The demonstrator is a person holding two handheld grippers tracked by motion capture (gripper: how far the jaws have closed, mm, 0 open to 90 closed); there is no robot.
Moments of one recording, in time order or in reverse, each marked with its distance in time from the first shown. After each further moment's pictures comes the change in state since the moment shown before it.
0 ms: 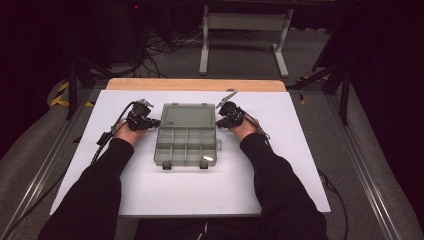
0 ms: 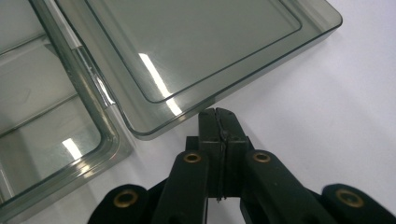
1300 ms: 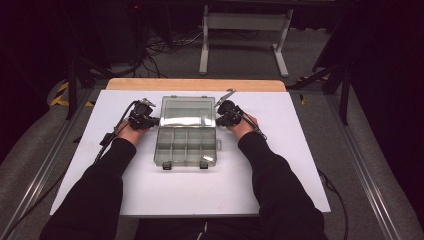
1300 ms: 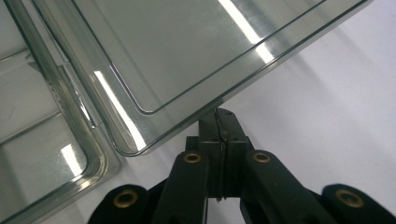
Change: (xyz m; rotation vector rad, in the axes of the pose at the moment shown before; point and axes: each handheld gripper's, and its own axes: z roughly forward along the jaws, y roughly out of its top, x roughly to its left) left arm -0.005 0.004 0.001 -0.023 0.052 0.025; right arm 0.000 0.006 0.003 -0.016 -0.032 -0.011
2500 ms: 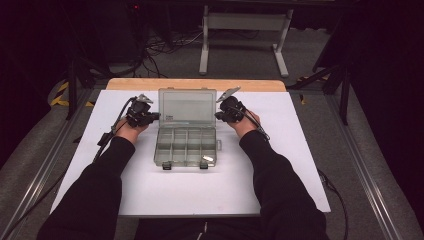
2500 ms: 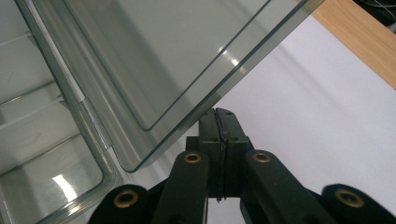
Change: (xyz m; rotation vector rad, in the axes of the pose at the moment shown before) left arm -0.003 0.007 -0.018 -0.084 0.023 0.017; right arm 0.001 0.006 -0.023 -0.104 -0.046 -0.012
